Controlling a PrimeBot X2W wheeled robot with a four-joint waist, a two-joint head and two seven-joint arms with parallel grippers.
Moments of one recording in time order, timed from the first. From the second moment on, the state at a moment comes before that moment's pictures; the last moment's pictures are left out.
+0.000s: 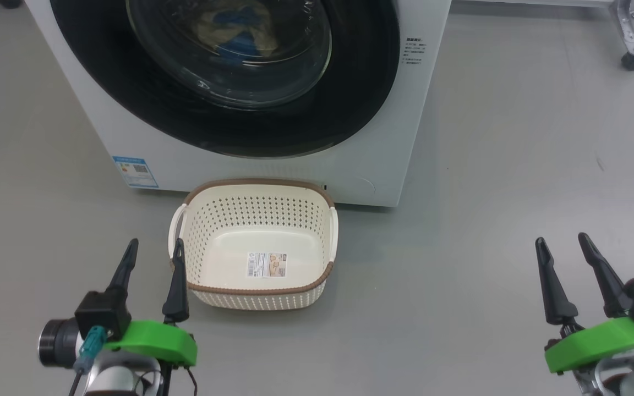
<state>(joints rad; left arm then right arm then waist) -0.21 0.14 -0.23 0.32 -0.24 -0.03 -0.25 0.03 -0.05 -0.12 0.10 0.13 0.13 -0.21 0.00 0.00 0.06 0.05</state>
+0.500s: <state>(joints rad) -0.15 0.14 -0.23 0.29 -0.27 -0.01 -0.24 0.10 -0.04 -0.14 0.00 0.12 0.13 -0.16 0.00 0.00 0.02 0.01</state>
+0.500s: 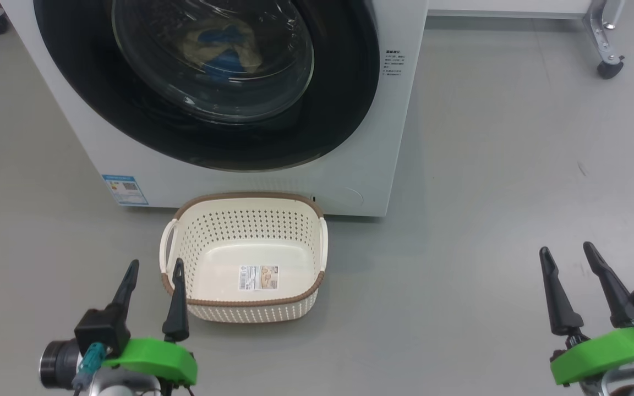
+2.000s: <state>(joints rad) -0.08 0.14 -0.26 0.33 -0.34 0.01 -0.20 0.14 -0.03 -0.13 0.08 0.20 0.13 -0.12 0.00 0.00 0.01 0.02</state>
